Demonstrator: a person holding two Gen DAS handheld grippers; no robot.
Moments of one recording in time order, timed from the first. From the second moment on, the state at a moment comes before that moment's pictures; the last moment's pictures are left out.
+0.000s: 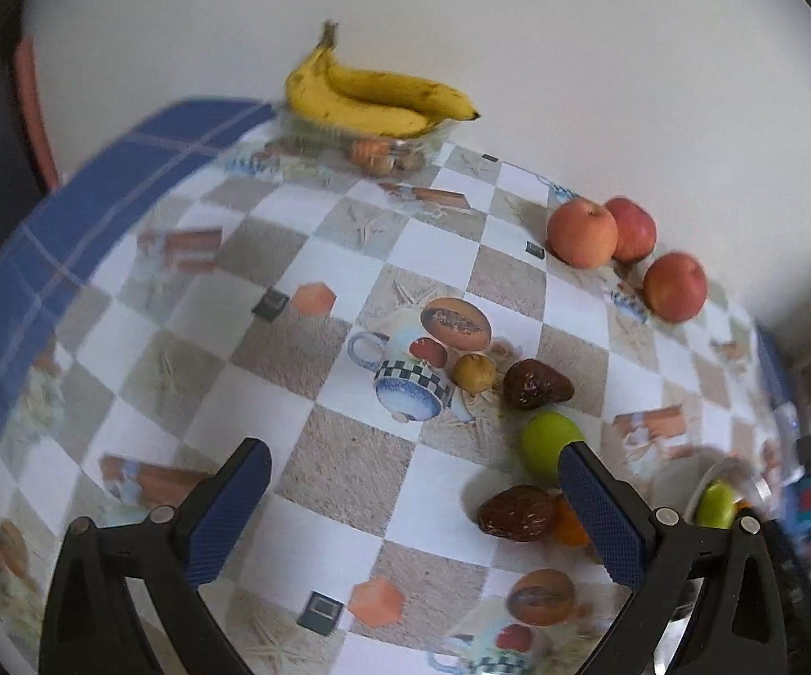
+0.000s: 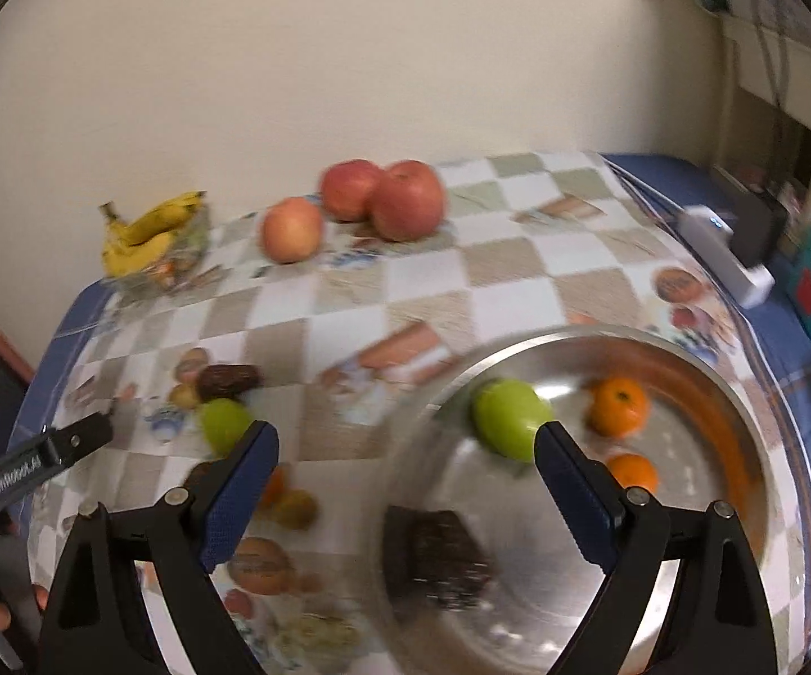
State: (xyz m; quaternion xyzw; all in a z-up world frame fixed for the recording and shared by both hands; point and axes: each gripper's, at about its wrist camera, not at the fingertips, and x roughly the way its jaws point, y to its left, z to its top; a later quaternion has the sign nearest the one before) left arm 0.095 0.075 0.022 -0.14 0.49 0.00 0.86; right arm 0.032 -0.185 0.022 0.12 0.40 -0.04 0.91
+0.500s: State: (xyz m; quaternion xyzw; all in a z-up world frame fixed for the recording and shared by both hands) left arm 0.110 0.040 -0.019 -0.16 0.56 -0.06 0.81; right arm 0.058 -0.111 -0.024 0.02 0.49 0.03 0.87
